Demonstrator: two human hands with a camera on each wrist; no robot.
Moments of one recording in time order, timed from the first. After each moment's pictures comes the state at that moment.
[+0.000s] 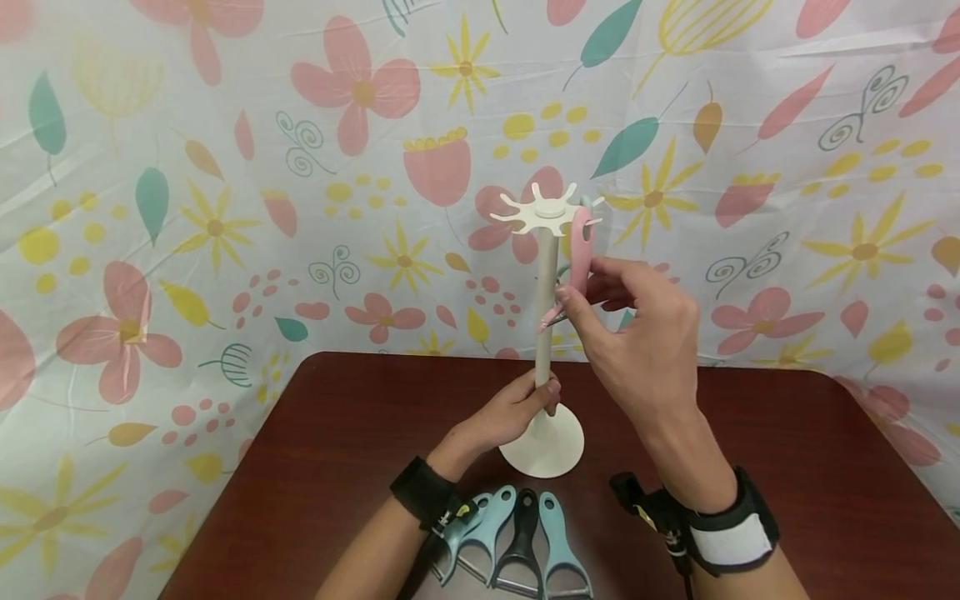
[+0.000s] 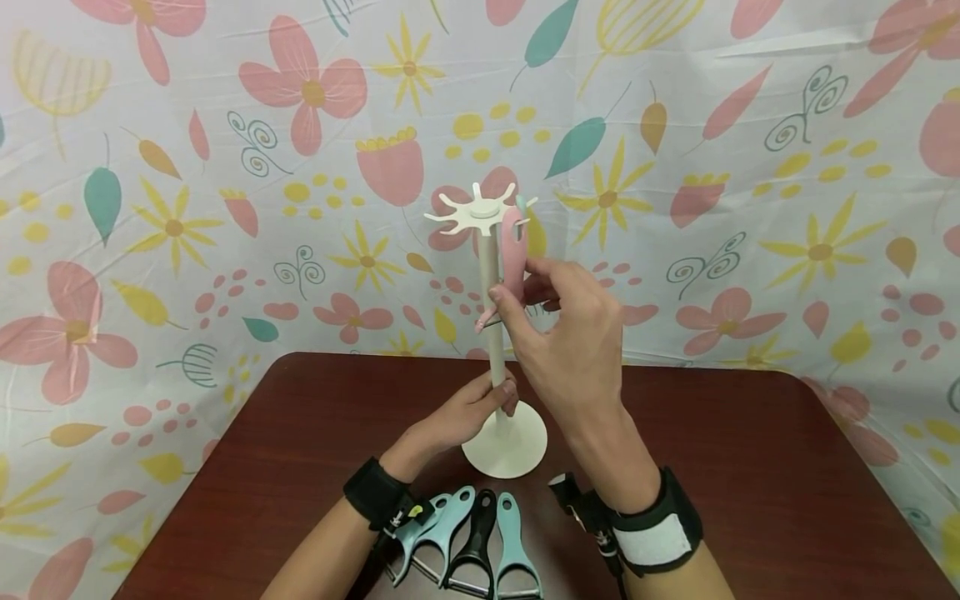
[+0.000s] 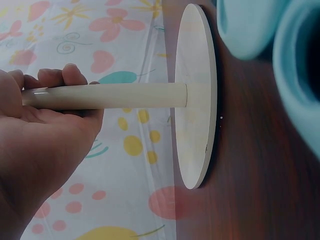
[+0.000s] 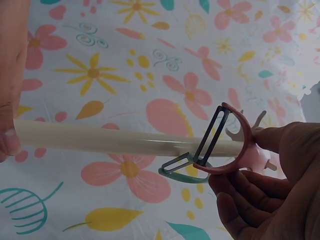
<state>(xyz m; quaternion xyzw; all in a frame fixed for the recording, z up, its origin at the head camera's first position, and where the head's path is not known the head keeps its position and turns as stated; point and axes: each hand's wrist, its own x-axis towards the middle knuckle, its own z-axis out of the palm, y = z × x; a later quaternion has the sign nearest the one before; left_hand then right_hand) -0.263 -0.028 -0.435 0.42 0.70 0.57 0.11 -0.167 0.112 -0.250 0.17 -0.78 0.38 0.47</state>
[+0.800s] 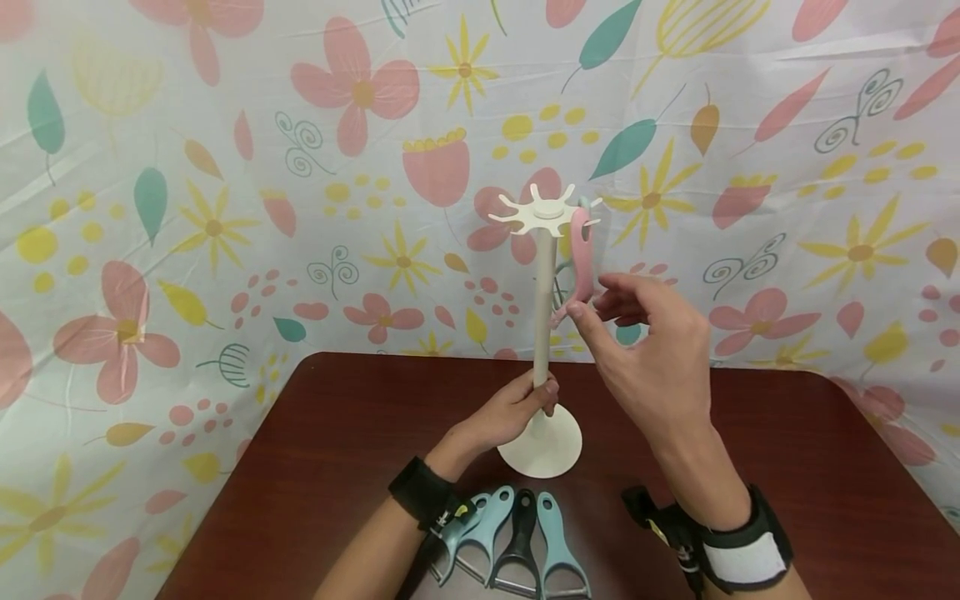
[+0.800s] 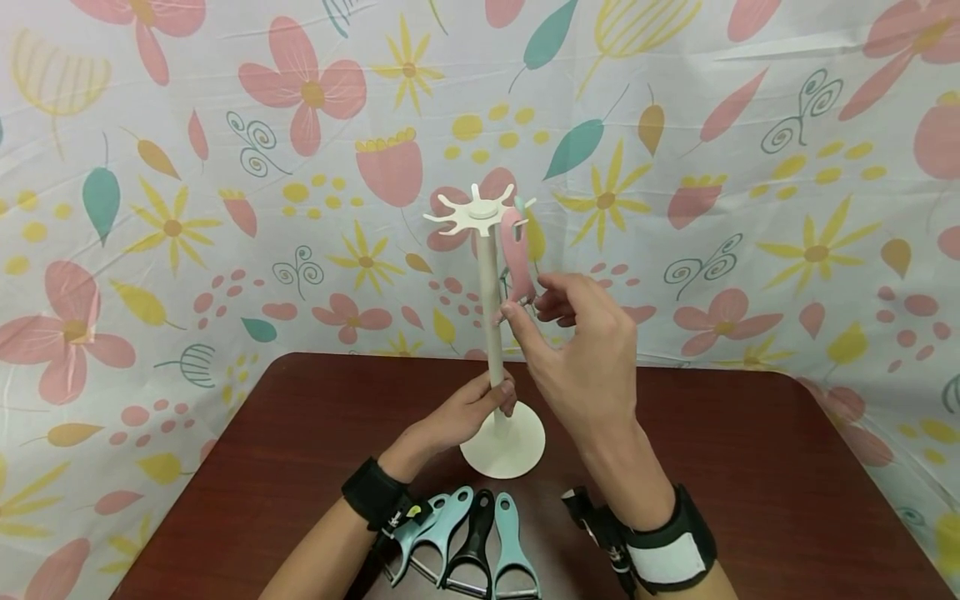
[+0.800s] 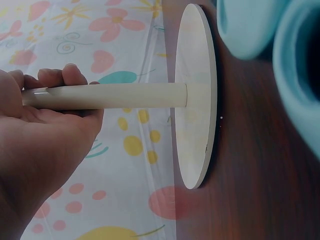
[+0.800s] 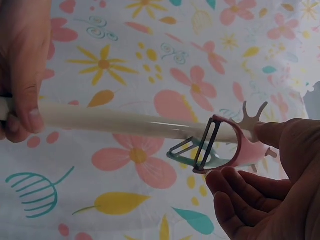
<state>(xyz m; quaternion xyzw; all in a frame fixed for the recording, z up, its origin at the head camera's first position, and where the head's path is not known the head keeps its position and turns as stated) -0.262 -0.028 -0.436 0.41 0.70 0.57 0.11 -0.157 0.122 -0.260 0.15 -0.79 0.39 0.45</state>
